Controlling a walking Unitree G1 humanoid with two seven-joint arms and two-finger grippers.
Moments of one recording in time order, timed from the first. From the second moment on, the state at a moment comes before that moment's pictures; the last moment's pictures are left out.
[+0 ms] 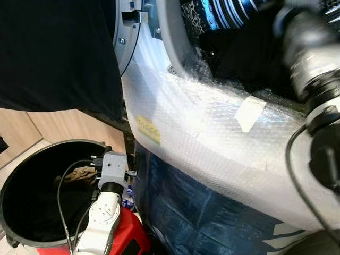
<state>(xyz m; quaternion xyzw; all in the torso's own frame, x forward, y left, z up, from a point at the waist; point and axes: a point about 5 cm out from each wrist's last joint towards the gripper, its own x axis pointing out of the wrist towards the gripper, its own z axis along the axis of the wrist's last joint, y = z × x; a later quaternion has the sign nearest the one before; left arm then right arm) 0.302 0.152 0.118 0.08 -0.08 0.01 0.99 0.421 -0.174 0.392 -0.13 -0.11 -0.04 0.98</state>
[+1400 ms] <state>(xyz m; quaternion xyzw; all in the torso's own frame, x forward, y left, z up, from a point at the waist) 0.295 0.142 0.107 0.08 -0.06 -0.01 1.00 0.409 -0.180 0.426 -0.04 -0.18 0.03 0.98</state>
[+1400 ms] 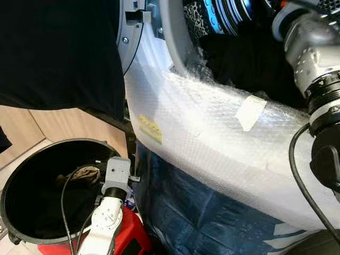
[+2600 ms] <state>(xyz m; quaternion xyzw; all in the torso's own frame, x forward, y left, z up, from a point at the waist) 0.293 0.137 0.105 0.08 -0.06 -0.03 0.99 0.307 -0.184 0.407 0.04 -0.34 0.12 0.93</state>
